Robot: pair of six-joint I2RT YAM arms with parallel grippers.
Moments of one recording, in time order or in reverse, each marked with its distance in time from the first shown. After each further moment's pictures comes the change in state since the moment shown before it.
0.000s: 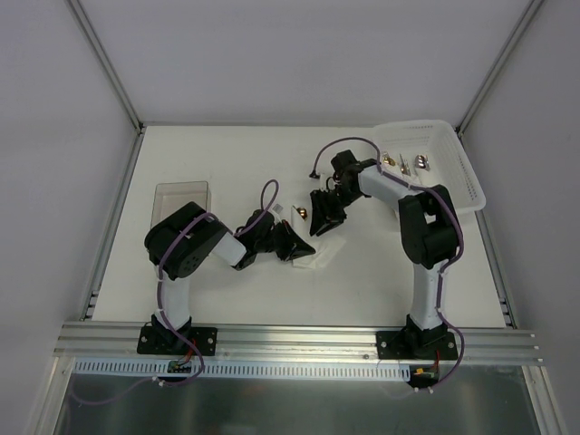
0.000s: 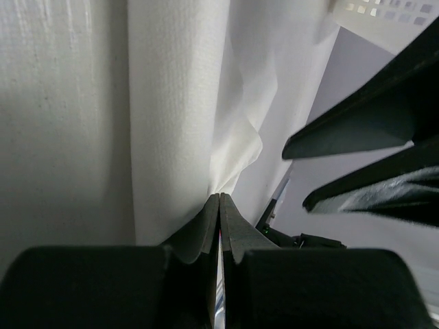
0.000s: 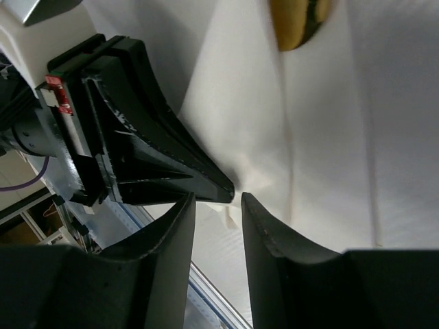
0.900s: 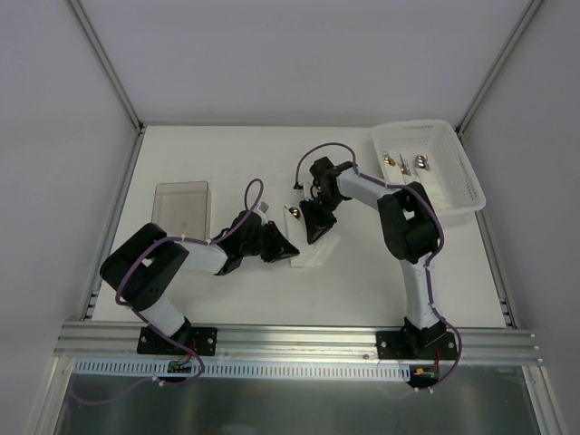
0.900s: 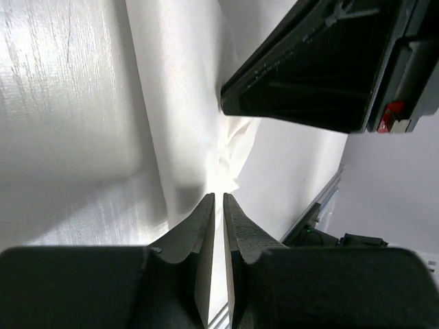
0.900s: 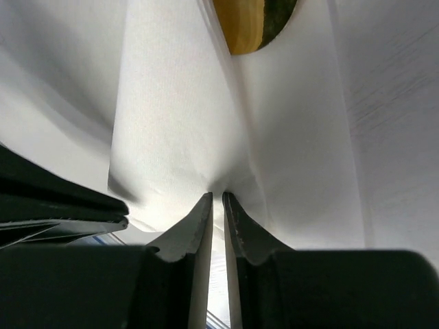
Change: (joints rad) left arm 0.006 -0.323 -0.129 -0.220 -0.111 0.159; right arm 0.114 0.126 0.101 -0.065 0.179 -0.039
